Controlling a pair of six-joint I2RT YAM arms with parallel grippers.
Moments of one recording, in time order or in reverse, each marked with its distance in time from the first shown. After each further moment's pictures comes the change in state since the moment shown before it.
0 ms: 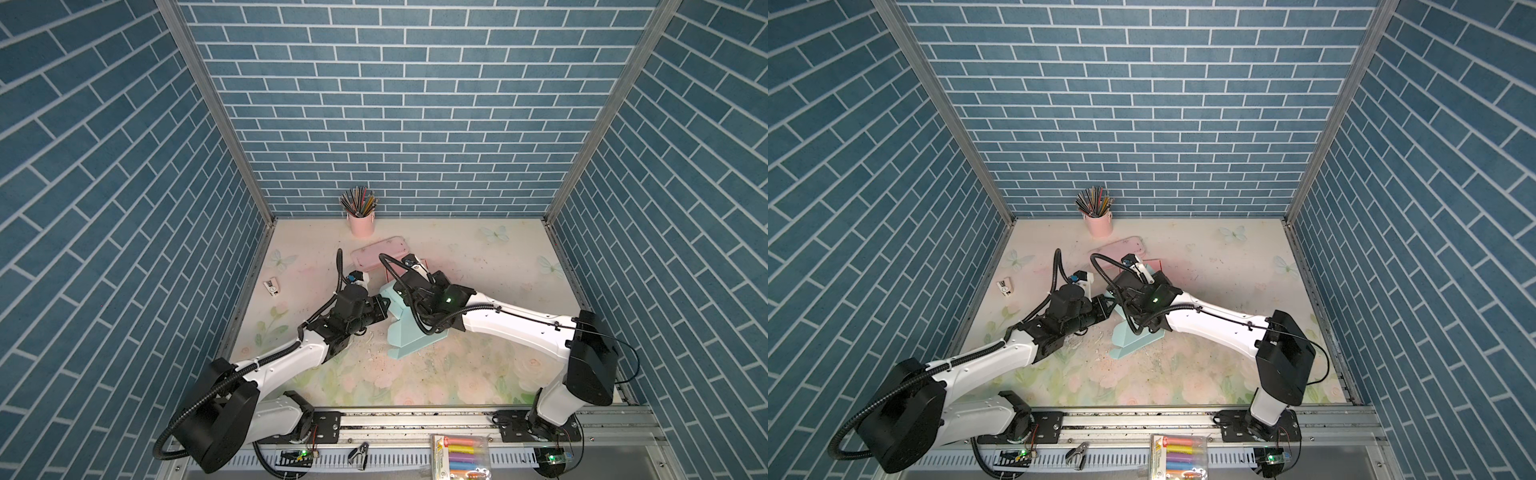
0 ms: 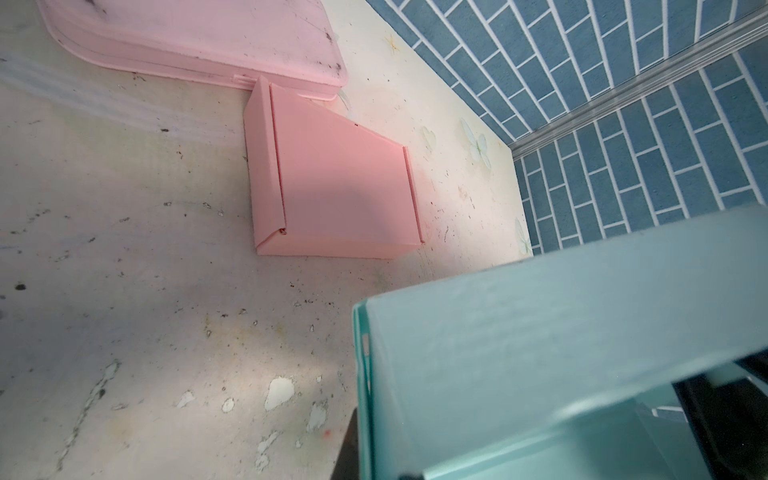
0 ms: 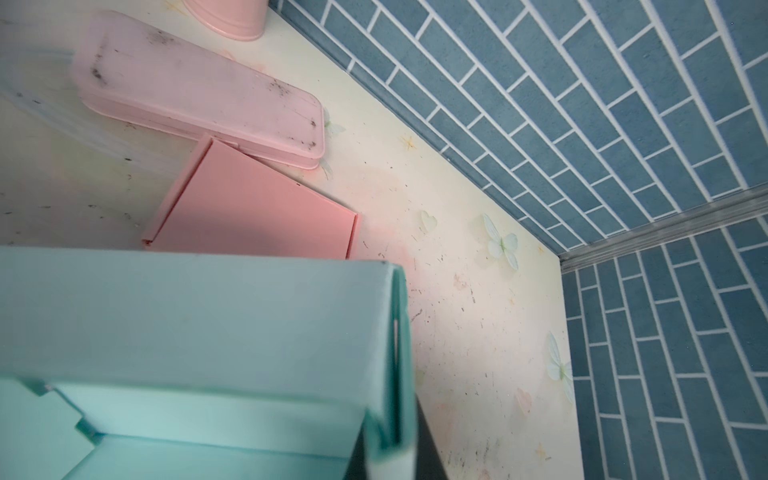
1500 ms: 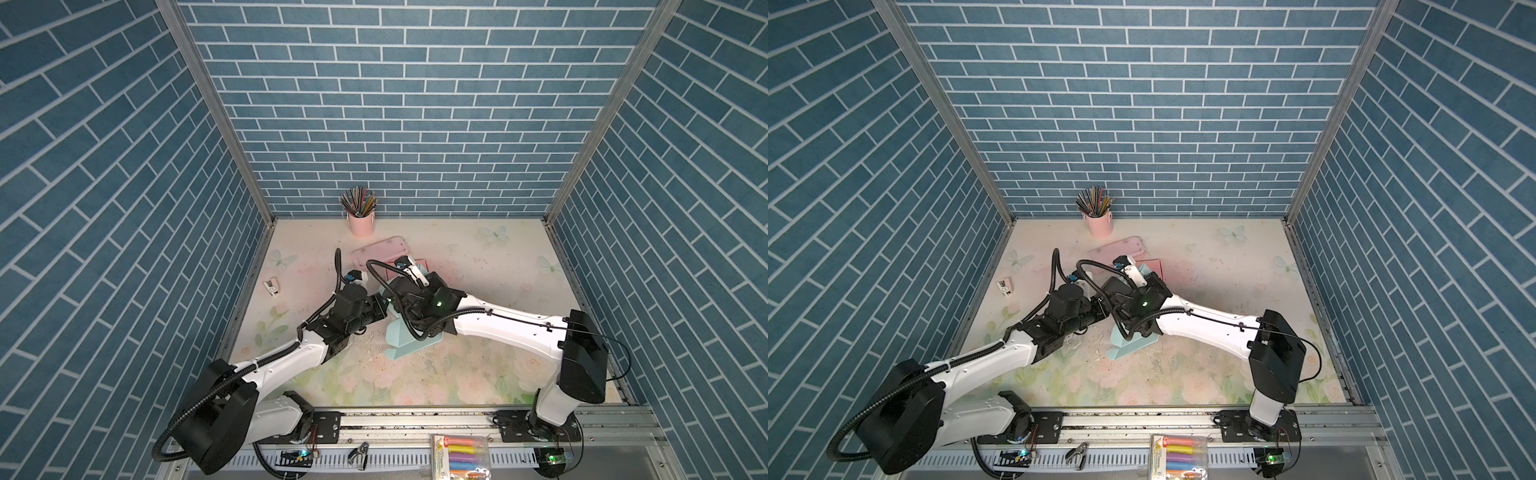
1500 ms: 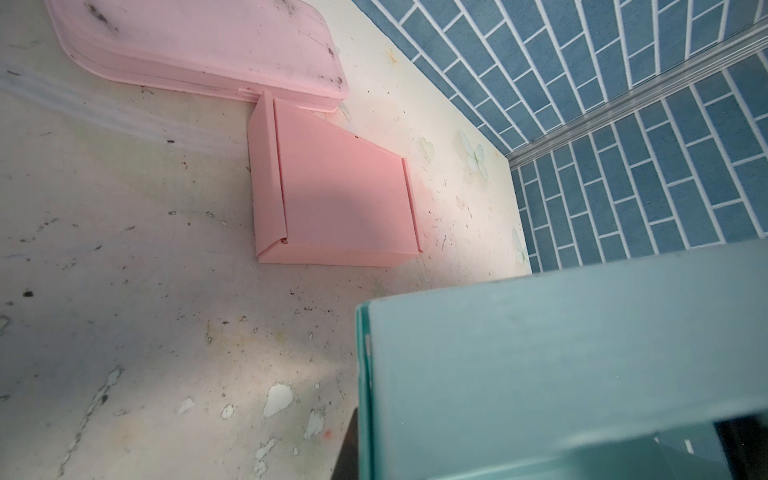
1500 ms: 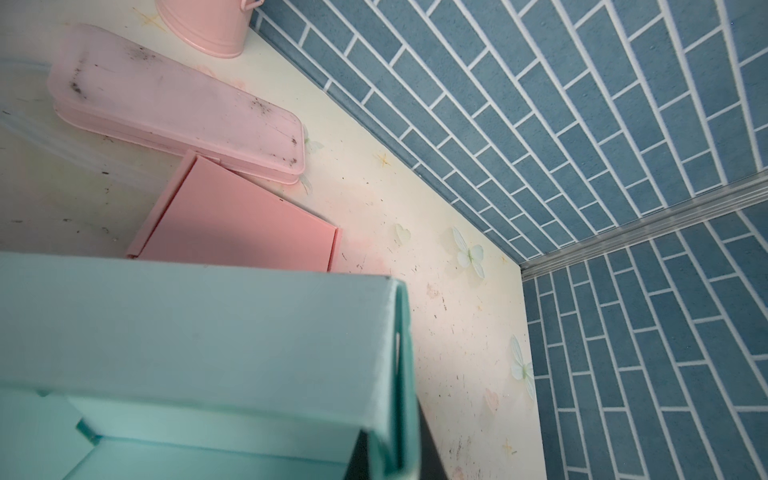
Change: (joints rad) left arm 0.003 -0.006 0.000 0.005 -0.007 -0.008; right arm 0.061 0.039 0.043 -0.040 0.127 0.019
